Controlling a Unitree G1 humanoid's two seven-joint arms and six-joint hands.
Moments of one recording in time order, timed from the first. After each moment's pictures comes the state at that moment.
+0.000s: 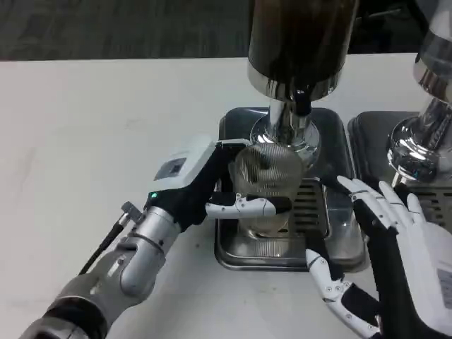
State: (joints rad) left arm -0.63 0.24 -0.42 1.18 0.60 -0.72 0.41; right arm 0.67 -0.06 0.32 -0.62 -0.96 -0.06 -0.25
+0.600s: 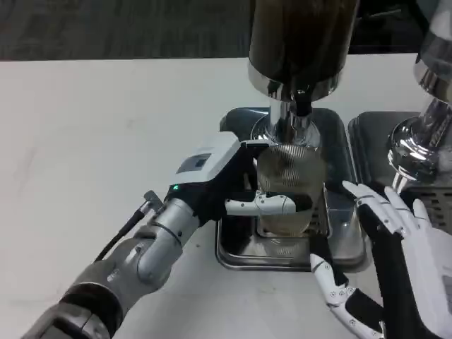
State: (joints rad) left arm -0.68 0.20 -0.45 1.20 0.60 -0.68 0.33; right arm 0.70 -0.05 0.32 -0.64 -0.98 -0.05 -0.25
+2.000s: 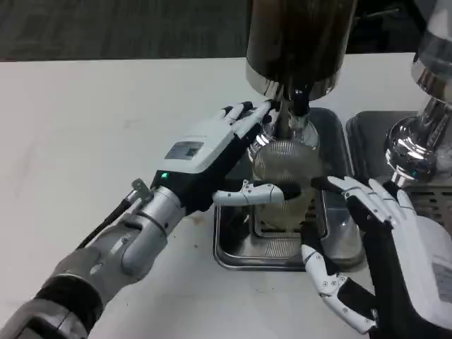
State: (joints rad) left arm -0.66 0.30 -0.49 1.05 0.67 -0.64 0.39; right arm 0.62 -0.09 0.32 -0.59 -0.91 -0.05 -0.25
